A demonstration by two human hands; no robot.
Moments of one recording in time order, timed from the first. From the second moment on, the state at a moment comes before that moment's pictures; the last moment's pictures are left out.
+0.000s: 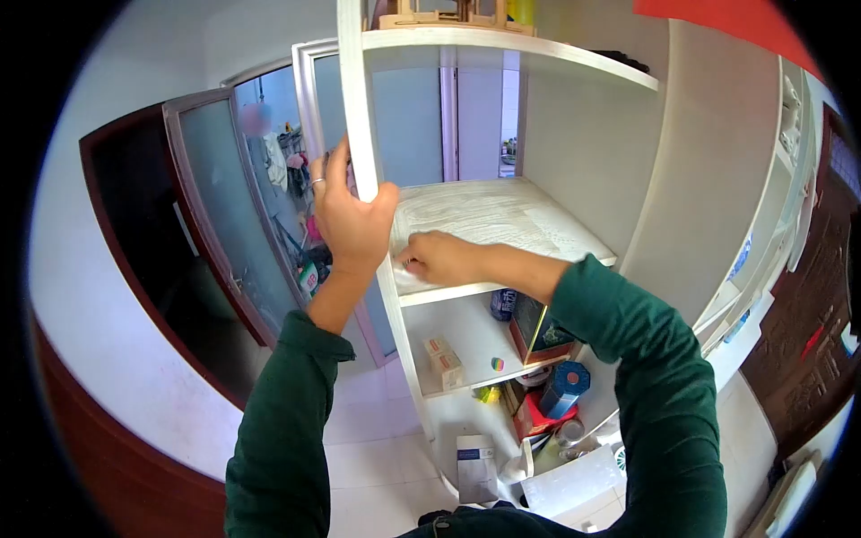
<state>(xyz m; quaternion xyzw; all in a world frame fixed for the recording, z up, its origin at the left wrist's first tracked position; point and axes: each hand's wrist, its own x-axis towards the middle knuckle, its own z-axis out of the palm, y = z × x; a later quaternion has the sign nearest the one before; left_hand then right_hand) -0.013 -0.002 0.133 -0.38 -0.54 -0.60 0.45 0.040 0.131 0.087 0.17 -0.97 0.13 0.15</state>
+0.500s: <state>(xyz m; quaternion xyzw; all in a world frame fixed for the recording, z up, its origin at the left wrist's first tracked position) -0.012 -0.002 0.136 -0.38 -0.56 -0.57 0.47 -0.001 0.125 0.123 0.02 -0.98 0.14 0.13</state>
